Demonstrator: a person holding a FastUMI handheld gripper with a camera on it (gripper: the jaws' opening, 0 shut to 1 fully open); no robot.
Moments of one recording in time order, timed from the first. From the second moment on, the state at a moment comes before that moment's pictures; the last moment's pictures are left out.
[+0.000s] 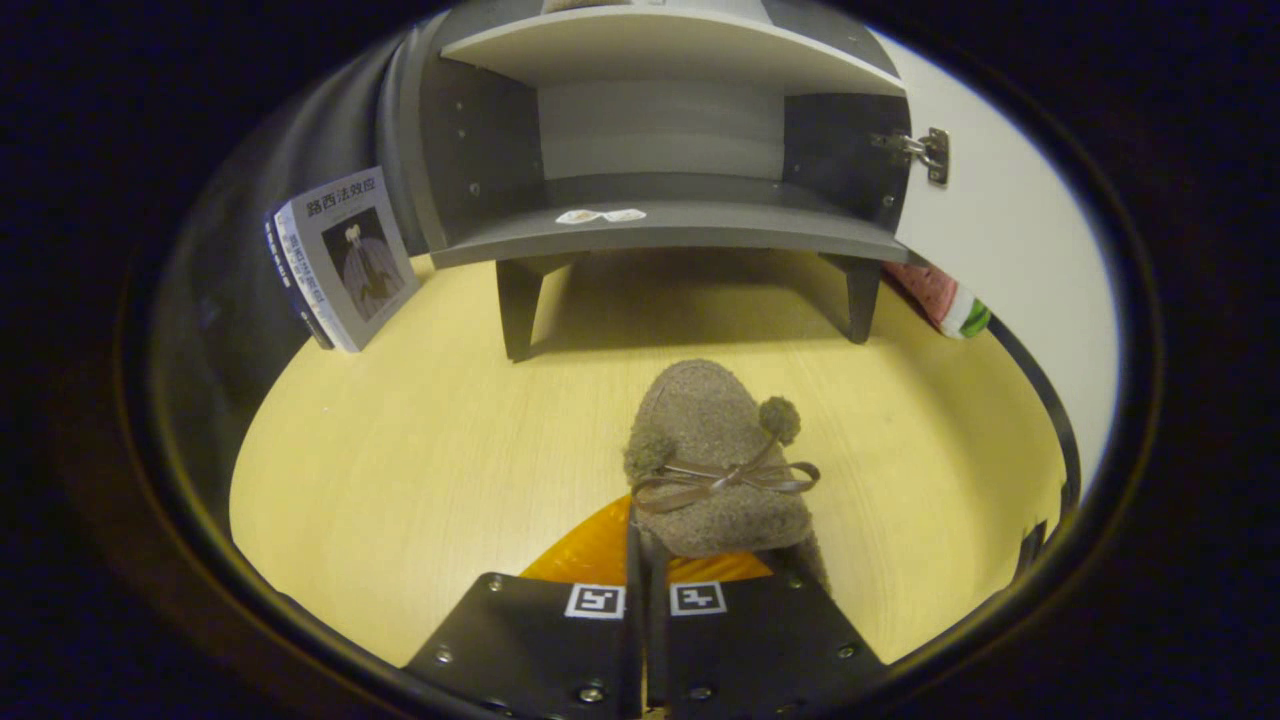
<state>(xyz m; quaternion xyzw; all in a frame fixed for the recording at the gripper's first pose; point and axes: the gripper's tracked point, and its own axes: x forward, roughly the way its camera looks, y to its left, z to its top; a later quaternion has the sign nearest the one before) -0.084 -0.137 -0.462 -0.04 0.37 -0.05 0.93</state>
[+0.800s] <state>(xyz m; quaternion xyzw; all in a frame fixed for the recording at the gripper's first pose) -0.023 -0.121 -0.194 -0.07 0.19 -0.03 0.98</state>
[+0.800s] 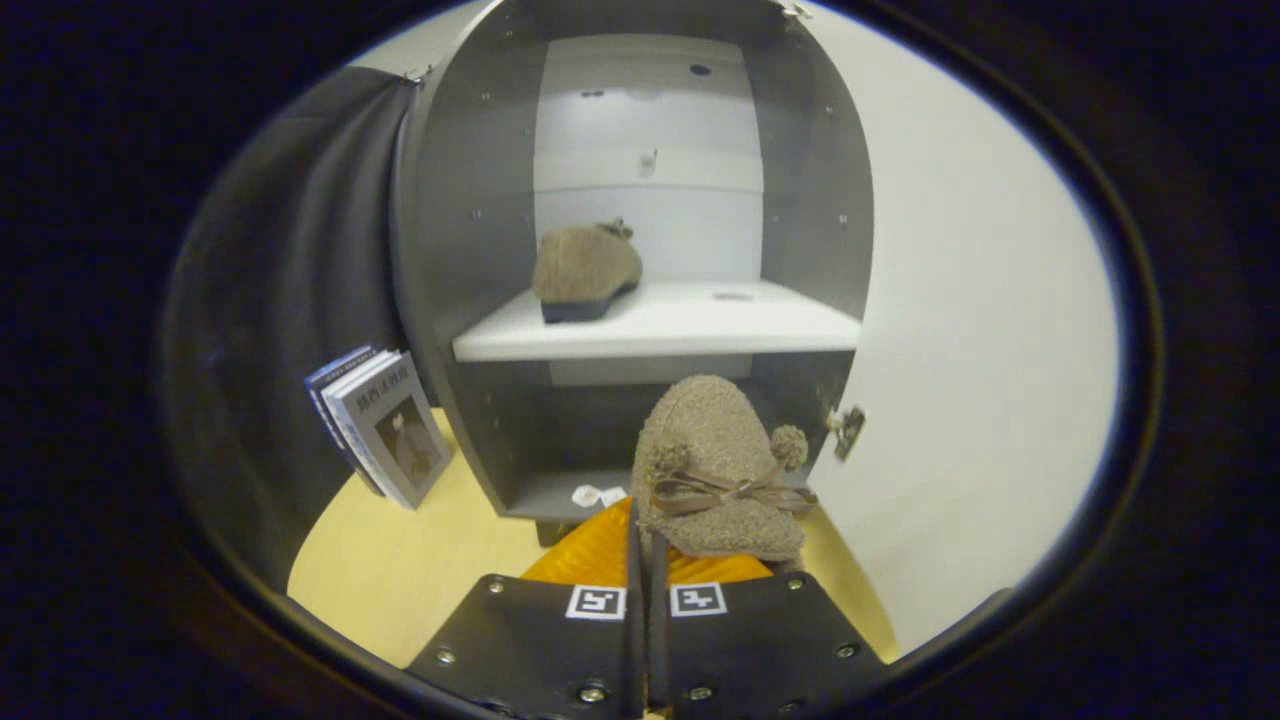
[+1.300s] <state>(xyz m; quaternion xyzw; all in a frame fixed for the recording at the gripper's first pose) 0.097 -0.117 -0.082 -0.13 0.13 -0.01 0.98</state>
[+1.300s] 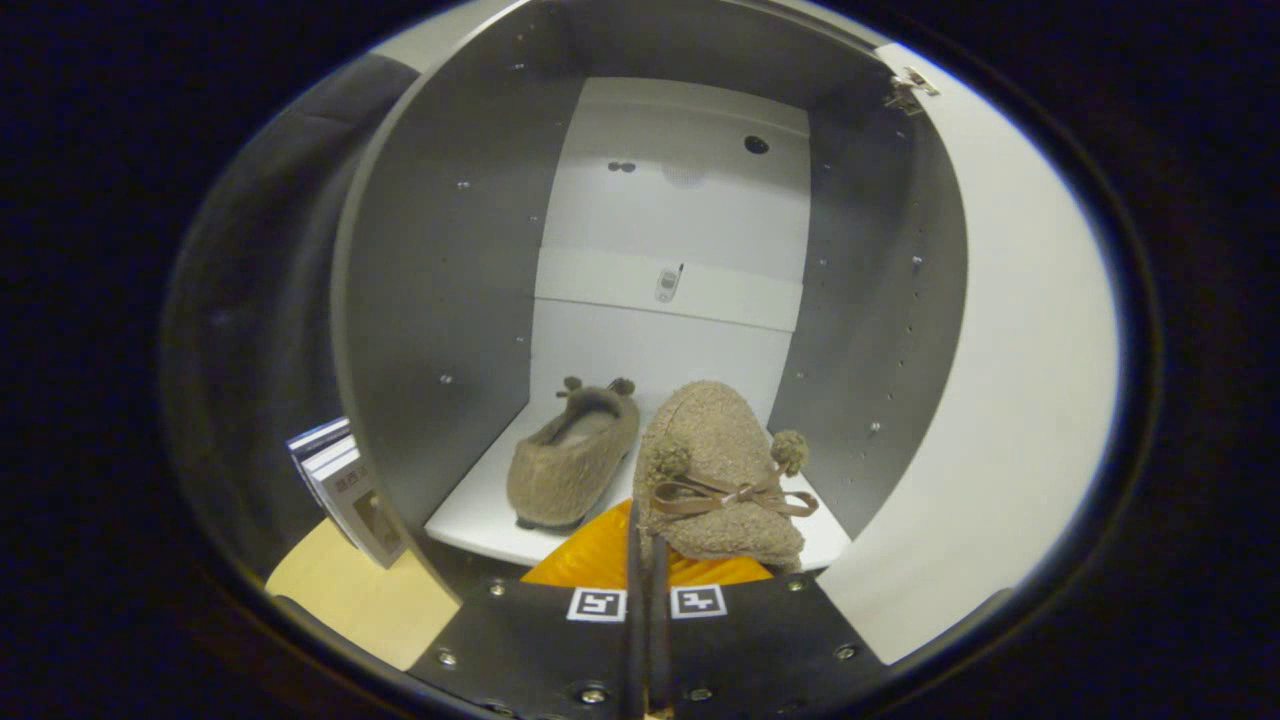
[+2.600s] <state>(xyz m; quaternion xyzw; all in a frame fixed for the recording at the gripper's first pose) 0.228 -0.178 -0.125 -0.10 0.22 -0.07 0.97</state>
